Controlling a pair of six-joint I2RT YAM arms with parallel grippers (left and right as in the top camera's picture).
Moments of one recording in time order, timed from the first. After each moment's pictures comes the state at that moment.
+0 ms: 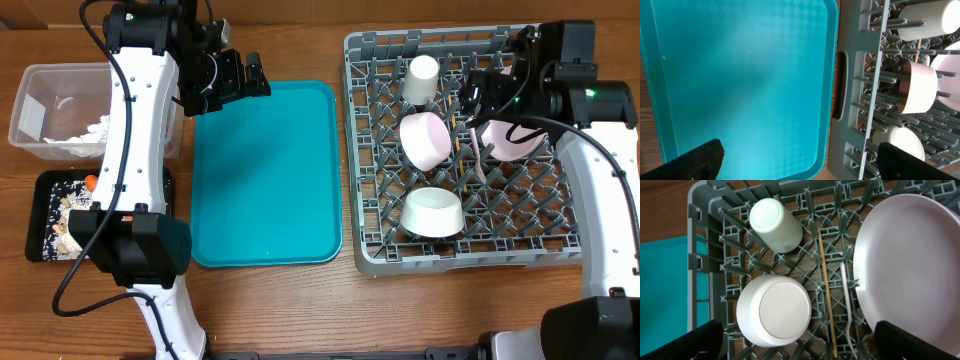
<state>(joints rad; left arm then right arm) -0.07 2.08 2.26 -1.49 0.38 -0.23 -0.04 1.62 1.61 -0.98 -0.15 0.12</state>
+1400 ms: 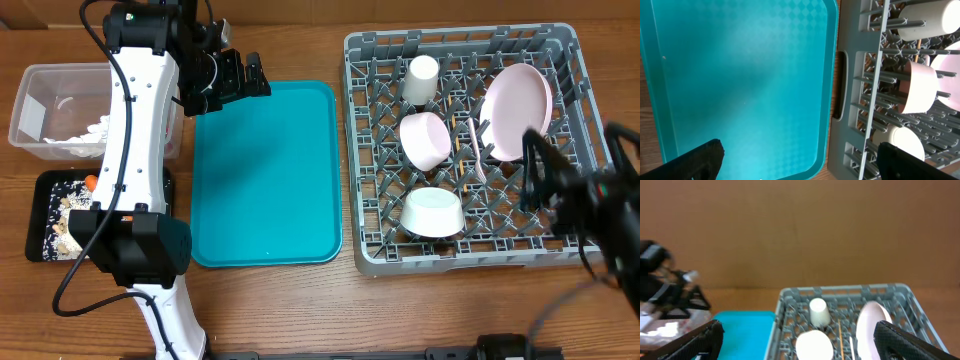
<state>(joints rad) -0.07 2.08 2.26 -1.49 0.38 -0.23 0.04 0.82 1.61 -0.98 -0.15 0.12</state>
